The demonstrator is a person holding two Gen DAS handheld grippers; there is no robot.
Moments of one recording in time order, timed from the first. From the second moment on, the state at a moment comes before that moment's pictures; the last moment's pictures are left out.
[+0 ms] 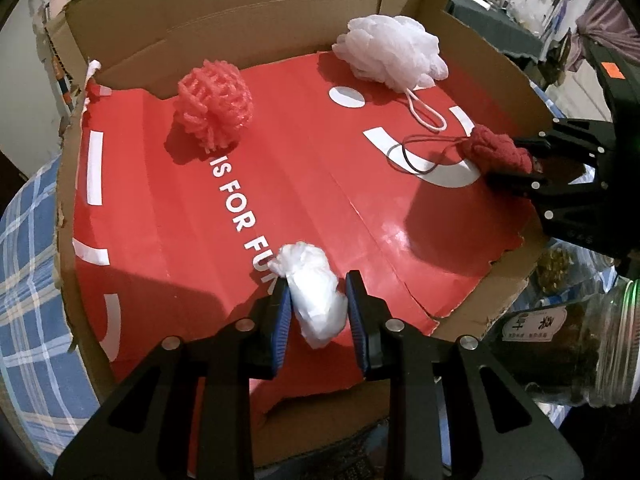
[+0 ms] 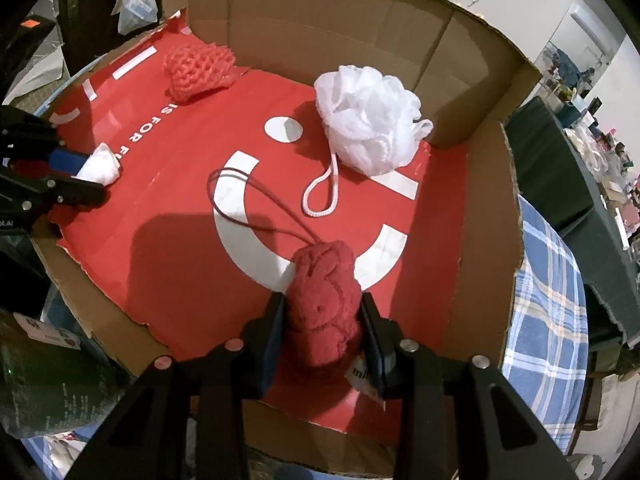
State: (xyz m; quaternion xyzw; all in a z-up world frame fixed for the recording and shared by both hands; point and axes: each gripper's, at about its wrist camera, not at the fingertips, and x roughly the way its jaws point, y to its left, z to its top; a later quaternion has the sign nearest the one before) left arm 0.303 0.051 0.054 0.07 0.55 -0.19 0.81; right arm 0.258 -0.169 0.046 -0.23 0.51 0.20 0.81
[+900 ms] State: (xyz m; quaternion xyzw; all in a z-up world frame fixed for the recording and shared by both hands) left arm 0.275 0.052 0.096 0.03 0.50 -0.22 0.84; right arm 0.240 -0.173 0.083 -0.20 0.48 0.21 0.83
